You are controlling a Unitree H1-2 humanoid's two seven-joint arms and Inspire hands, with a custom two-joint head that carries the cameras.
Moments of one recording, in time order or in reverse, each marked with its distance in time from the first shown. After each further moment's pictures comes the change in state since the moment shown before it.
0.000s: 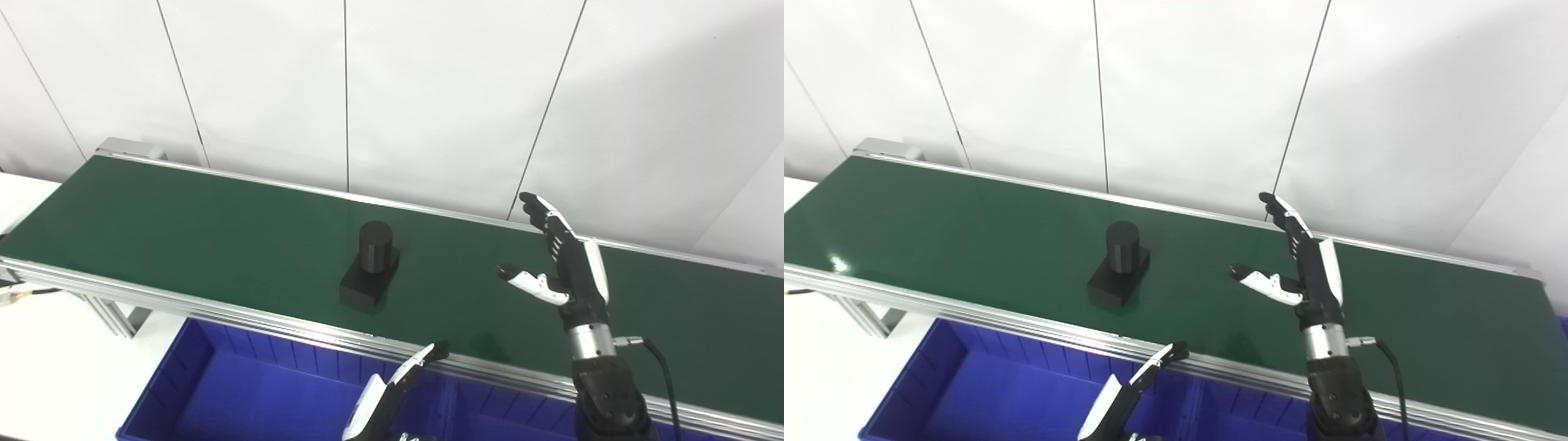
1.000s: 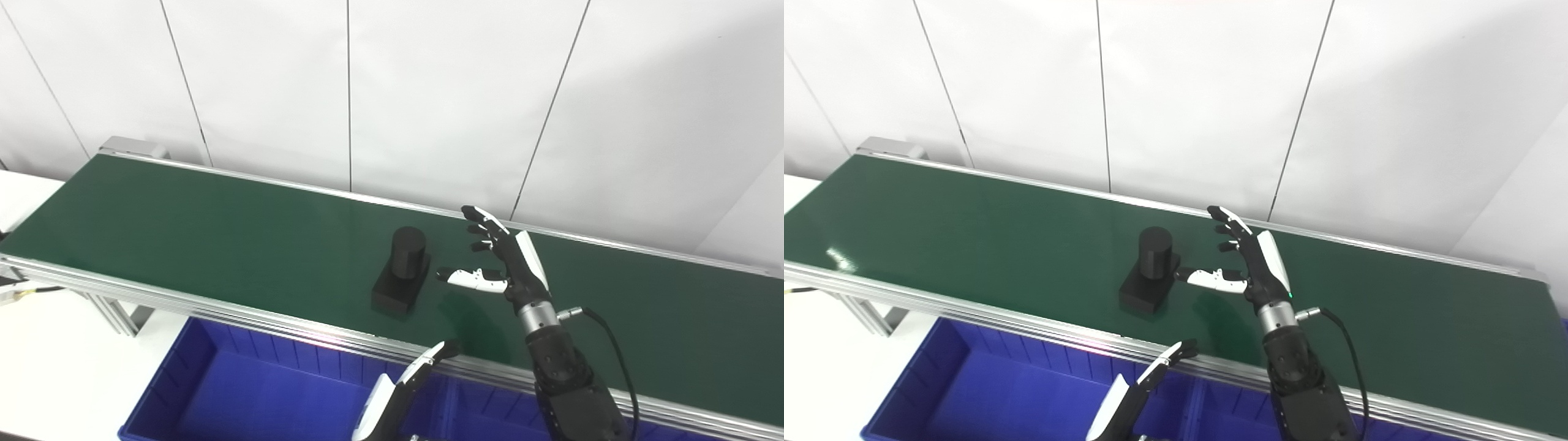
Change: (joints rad) left arm 0.023 -0.035 0.016 -0.044 0.038 0.000 0.008; right arm -0.199 0.054 0.092 0.355 -0.172 0.037 -0.066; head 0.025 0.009
